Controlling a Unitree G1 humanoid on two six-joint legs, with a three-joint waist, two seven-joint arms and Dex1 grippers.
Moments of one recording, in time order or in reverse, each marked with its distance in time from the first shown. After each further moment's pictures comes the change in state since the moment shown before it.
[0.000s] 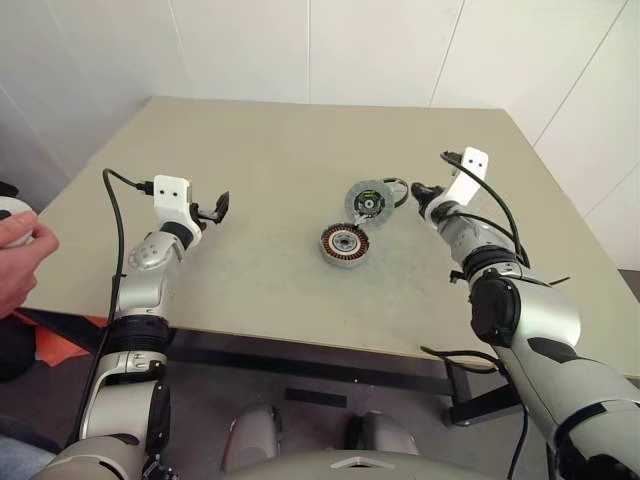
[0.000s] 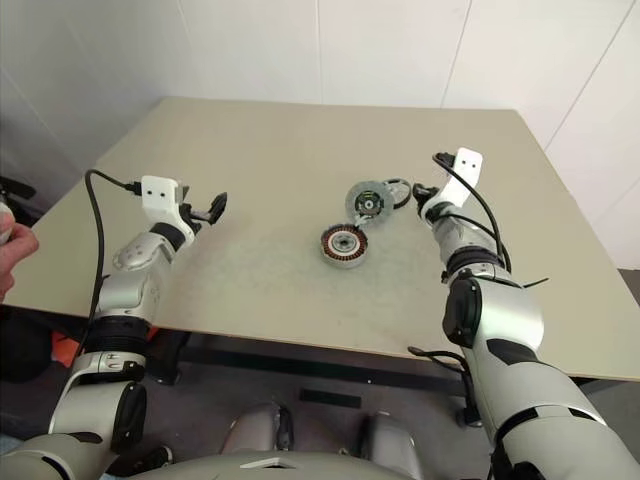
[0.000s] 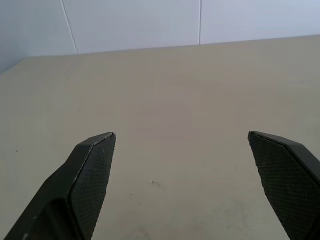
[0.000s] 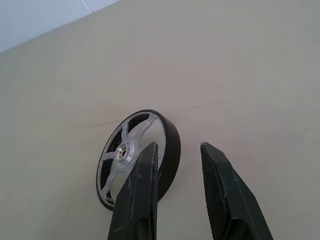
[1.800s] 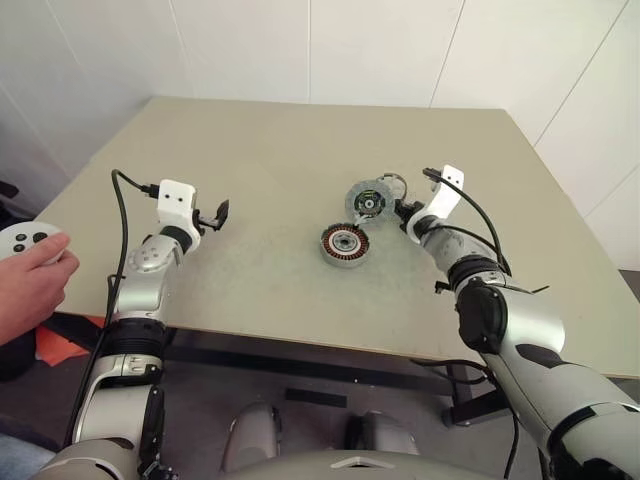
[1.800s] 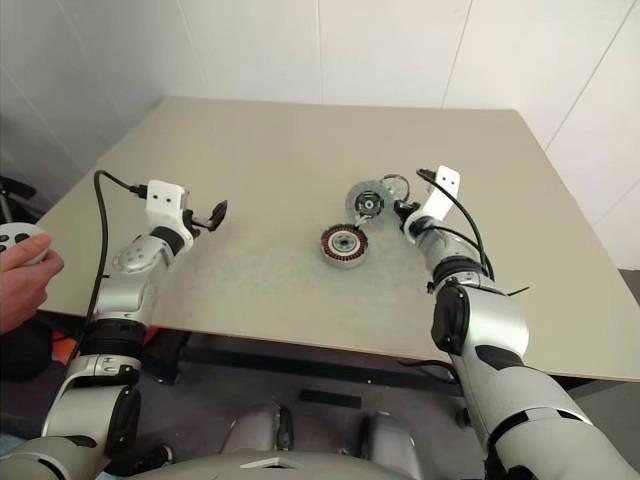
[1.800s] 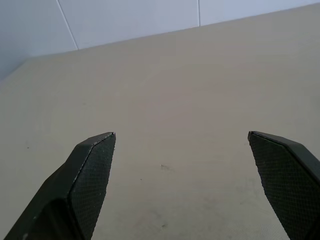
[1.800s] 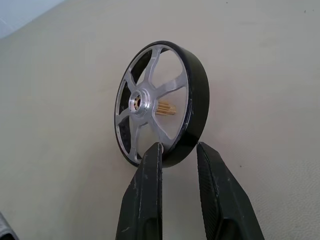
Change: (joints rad) left arm 0.019 0.029 -0.037 0.000 0.065 -0.002 -0.003; right arm 0.034 0.059 0.006 -0.003 0.005 0.032 0.012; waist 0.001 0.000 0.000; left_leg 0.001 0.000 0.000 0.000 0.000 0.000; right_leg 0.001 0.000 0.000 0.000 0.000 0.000
